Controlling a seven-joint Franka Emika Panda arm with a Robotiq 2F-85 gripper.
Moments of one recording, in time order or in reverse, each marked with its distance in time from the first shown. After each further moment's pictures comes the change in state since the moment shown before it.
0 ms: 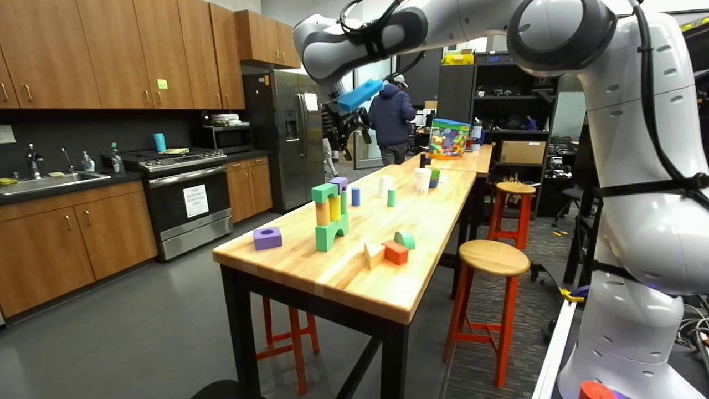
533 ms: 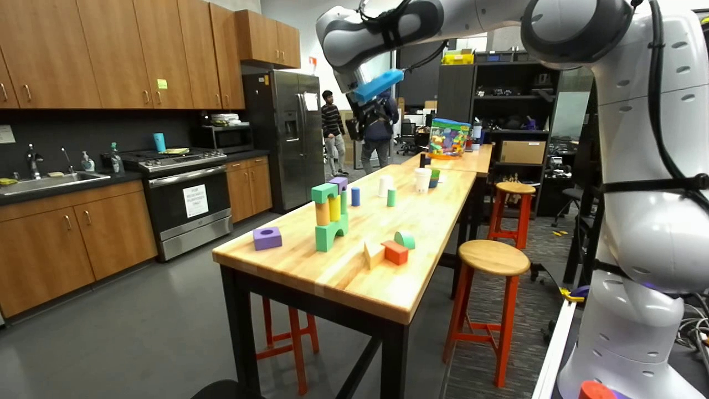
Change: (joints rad) arm -0.069 -0.073 -0.015 -0.036 0.009 -0.055 0.093
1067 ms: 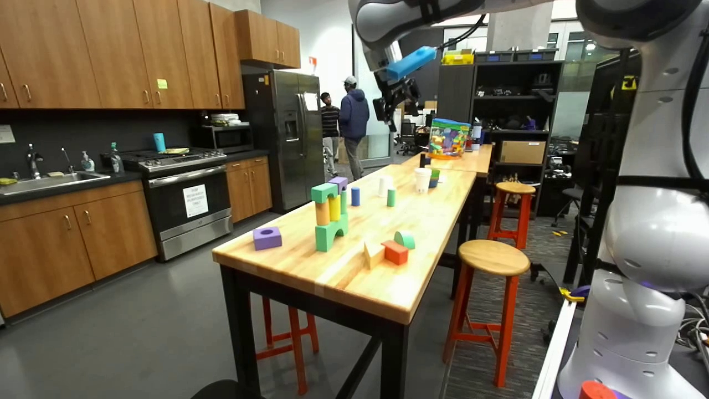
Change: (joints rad) arm -0.054 -0.216 -0.010 -0.168 -0.026 0.026 -0.088
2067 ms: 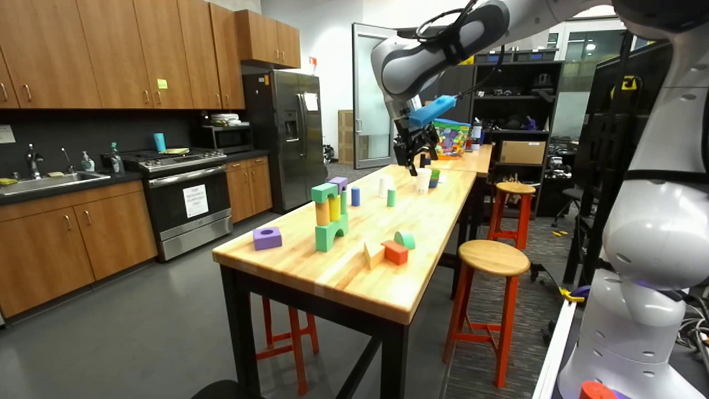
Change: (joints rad) arm -0.066 -0.109 -0.010 -0.406 0.048 0.209 0.009
